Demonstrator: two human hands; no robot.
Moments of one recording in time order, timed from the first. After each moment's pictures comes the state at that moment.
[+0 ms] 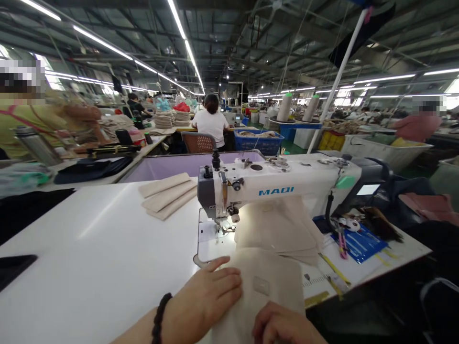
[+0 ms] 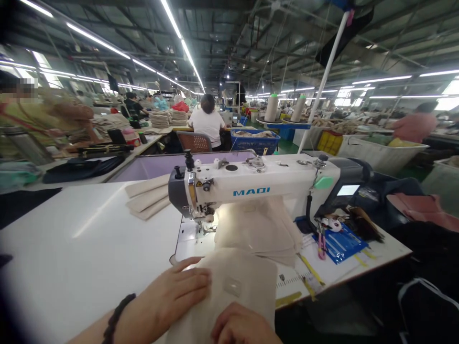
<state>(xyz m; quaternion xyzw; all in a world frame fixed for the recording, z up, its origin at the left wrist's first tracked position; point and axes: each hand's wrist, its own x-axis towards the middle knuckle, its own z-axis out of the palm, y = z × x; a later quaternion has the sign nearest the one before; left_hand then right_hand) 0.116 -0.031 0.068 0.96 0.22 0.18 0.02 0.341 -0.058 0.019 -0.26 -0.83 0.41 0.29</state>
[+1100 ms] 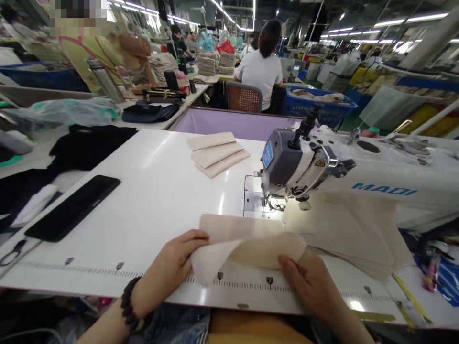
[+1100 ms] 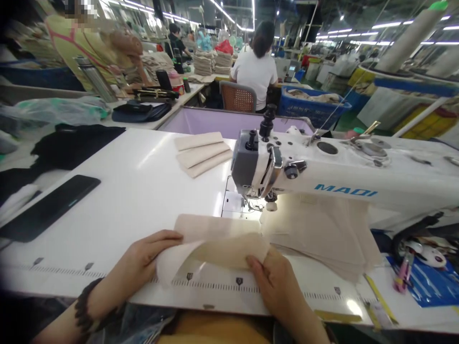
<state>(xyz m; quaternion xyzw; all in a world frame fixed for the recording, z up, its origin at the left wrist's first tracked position) -0.005 -0.083 0.026 0.74 0.58 0.29 0.17 0.283 -0.013 0.024 -0.41 -0.83 0.27 0.25</state>
